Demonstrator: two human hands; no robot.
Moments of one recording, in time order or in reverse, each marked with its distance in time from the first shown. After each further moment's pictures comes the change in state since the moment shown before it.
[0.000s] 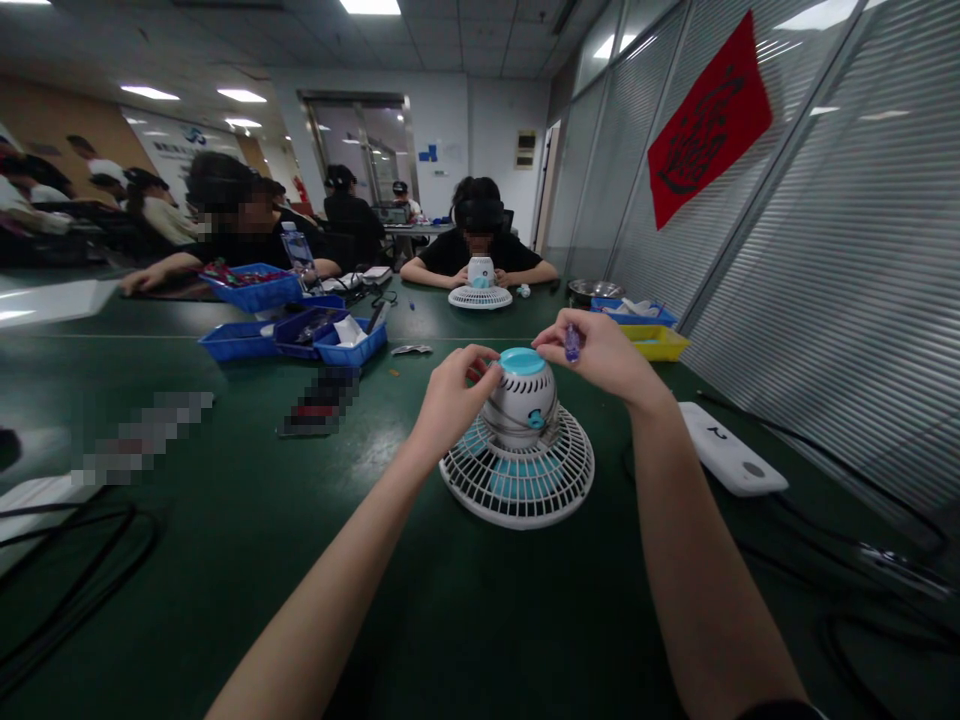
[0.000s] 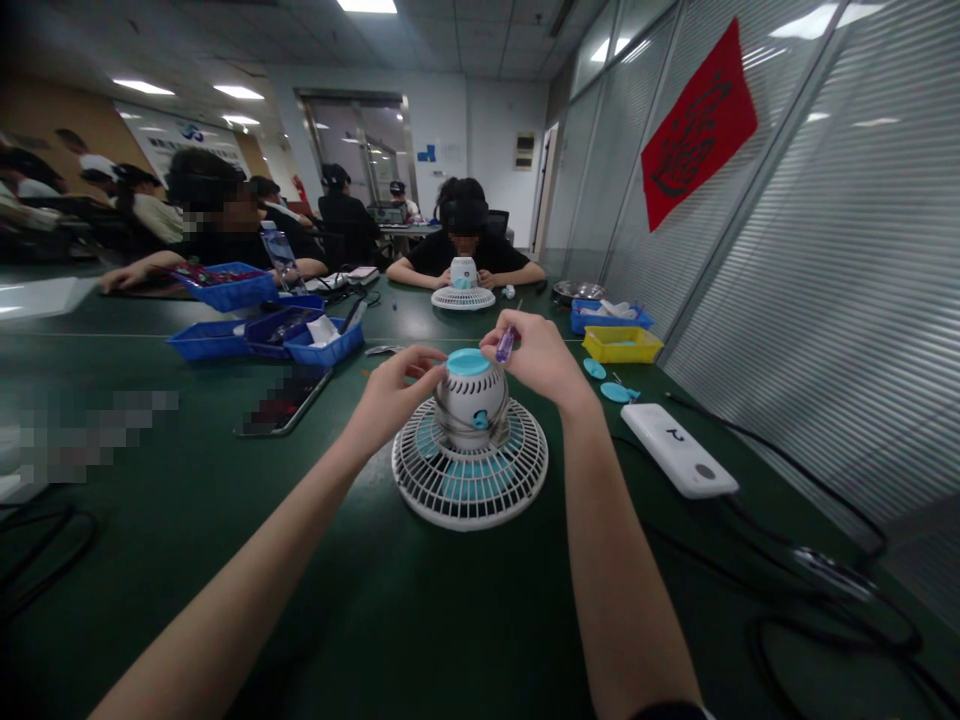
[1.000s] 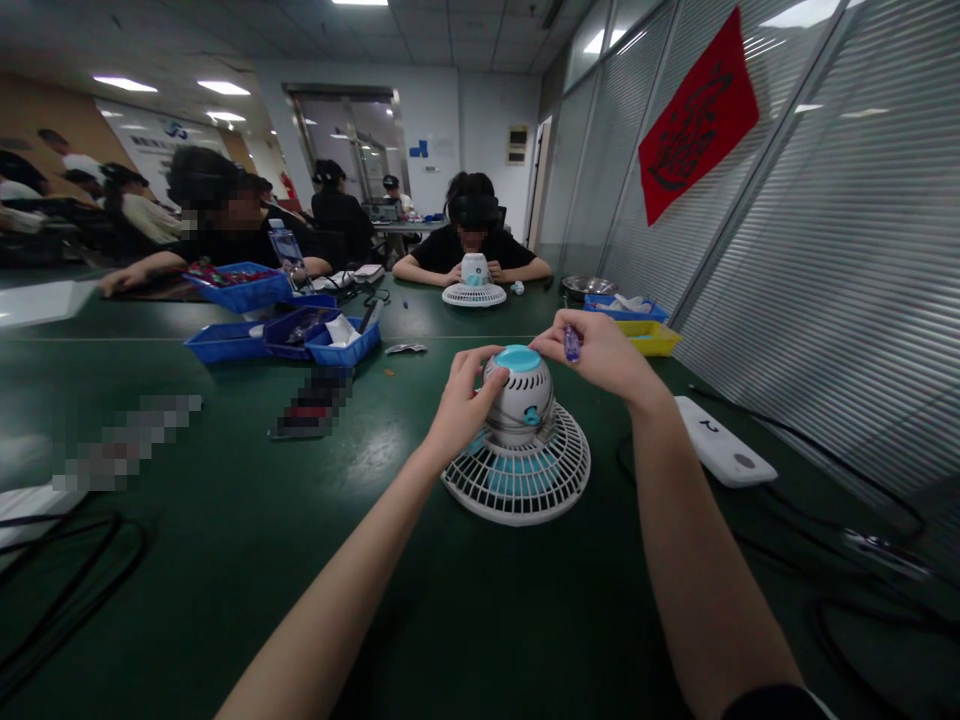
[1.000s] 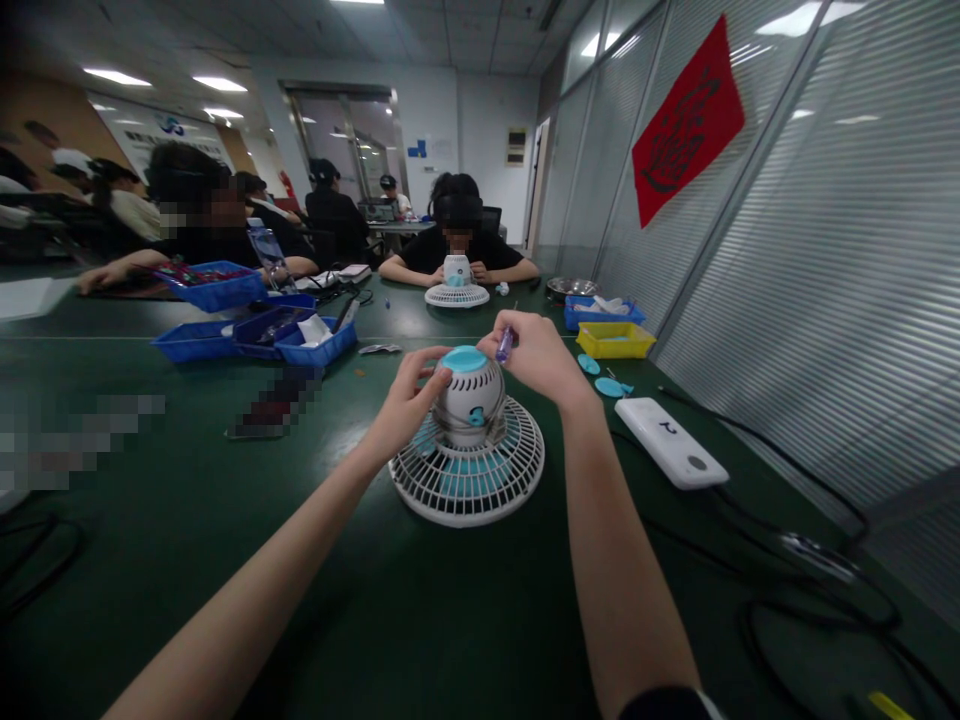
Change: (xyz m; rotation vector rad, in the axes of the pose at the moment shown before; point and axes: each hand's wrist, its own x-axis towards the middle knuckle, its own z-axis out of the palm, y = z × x) left_hand 0.002 -0.043 0.034 -0.254 0.005 0.144; right_hand -0.002 0.002 -0.001 -0.077 0.034 -0.002
